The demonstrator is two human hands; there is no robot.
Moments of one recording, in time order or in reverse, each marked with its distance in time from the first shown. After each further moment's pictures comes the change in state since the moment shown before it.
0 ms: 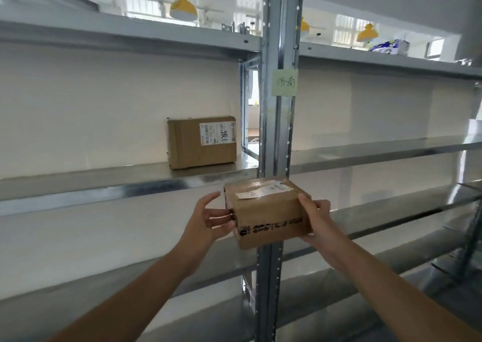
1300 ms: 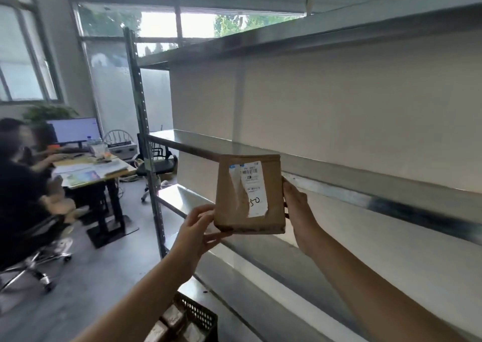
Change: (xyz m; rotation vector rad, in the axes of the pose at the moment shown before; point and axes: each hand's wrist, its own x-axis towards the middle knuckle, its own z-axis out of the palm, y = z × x) left_hand -0.298 0.030 -0.408 -0.146 1.129 -0.126; right_hand -0.116 0.024 0.603 0.051 -1.034 -0.092
